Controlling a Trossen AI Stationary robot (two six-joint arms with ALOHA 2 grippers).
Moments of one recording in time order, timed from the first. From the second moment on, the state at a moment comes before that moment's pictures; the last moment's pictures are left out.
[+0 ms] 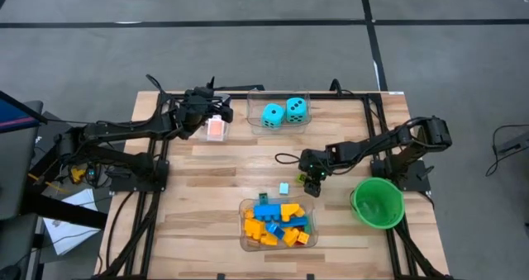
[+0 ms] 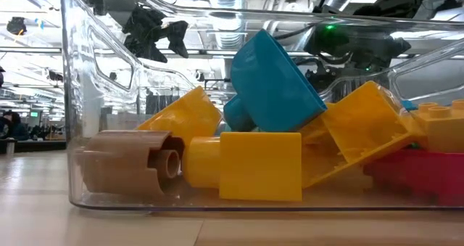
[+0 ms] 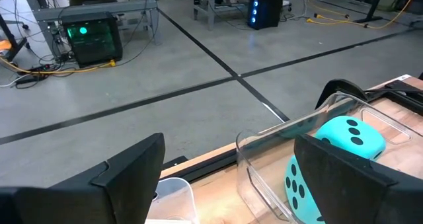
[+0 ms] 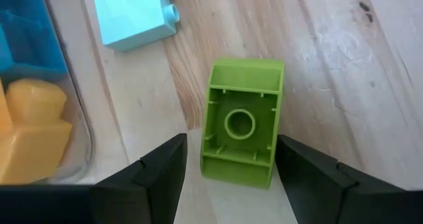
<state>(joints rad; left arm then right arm) 0.37 1.15 0.74 0.06 -0.70 -0.27 0.01 1.57 0.69 -0.28 -0.12 0.38</state>
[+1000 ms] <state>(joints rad) 0.37 1.15 0.74 0.06 -0.70 -0.27 0.00 1.42 0.69 -0.35 0.04 0.29</state>
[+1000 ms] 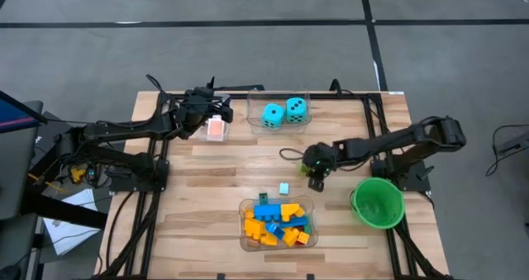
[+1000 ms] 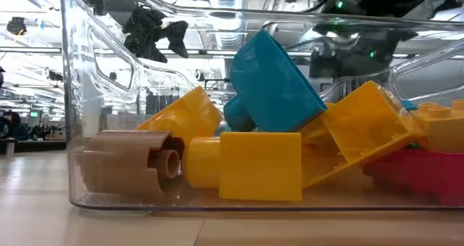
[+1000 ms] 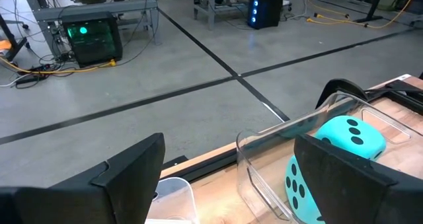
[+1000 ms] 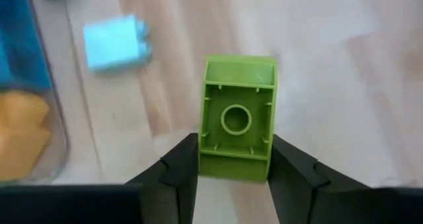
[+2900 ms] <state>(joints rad) 0.37 1.15 0.74 0.08 -0.46 -0.20 0.22 1.24 0.69 -0.08 -0.34 0.40</state>
